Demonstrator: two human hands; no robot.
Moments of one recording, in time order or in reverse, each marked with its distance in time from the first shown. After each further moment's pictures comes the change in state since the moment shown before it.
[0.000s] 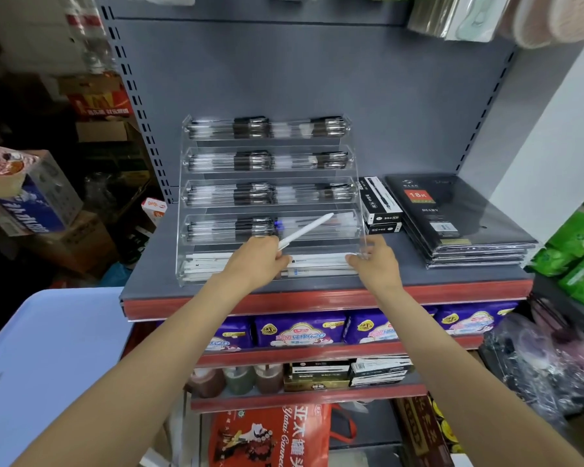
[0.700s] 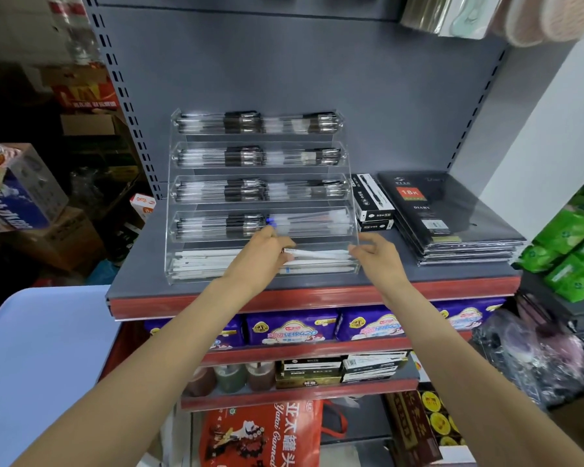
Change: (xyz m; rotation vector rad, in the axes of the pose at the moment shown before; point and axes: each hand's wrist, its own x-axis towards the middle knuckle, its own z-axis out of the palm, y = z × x) left_hand 0.006 0.003 0.019 -0.050 0.072 0.183; right_hand -0.006 -0.002 -0.019 0.188 -0.076 0.011
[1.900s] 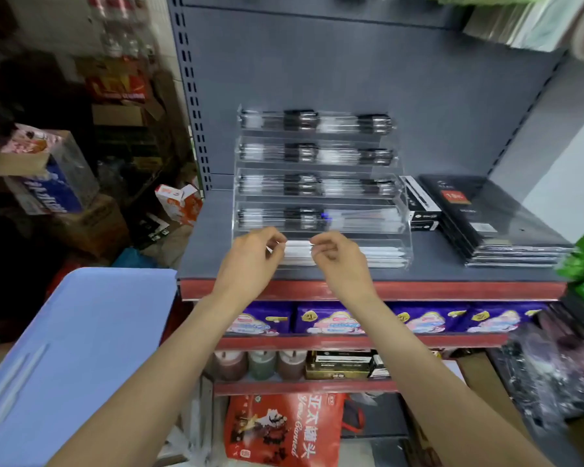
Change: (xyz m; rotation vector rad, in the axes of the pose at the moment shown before) left_hand -0.080 -0.057 -0.047 -0.233 0.347 -0.126; right_hand -0.080 -0.062 0.116 -0.129 -0.094 -0.272
